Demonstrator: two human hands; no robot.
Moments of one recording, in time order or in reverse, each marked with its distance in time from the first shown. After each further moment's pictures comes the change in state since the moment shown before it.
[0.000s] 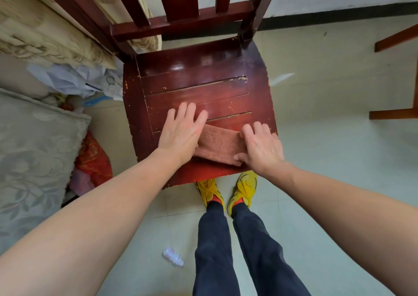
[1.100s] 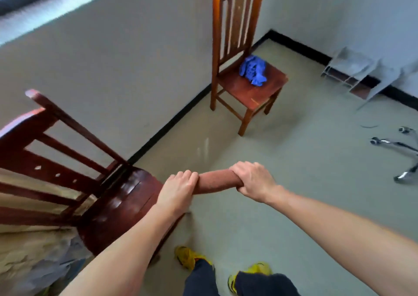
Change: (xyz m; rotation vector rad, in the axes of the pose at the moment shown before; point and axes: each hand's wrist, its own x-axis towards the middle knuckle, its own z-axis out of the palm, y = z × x) left_hand -0.125 0.261 -0.298 0.145 0.136 0.668; right_hand -0.395 0.157 -0.158 0.226 0.381 0.351
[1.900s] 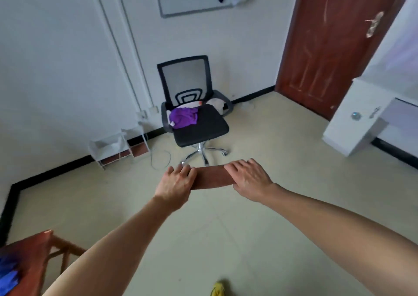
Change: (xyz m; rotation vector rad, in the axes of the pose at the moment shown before) left_hand 0.277 0.724 -0.166 0.478 0.315 1.214; right_hand -0.514 0.442 -0.098 -0.118 0.293 1.150
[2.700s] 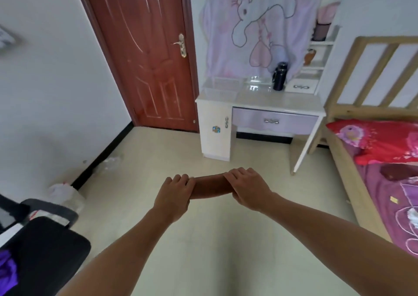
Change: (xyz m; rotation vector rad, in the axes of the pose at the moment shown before) left_hand 0.604 0.310 -0.071 -0.069 0.150 0.756; right_hand -0.052 0.530 0.065 -0.074 -0.079 0.795
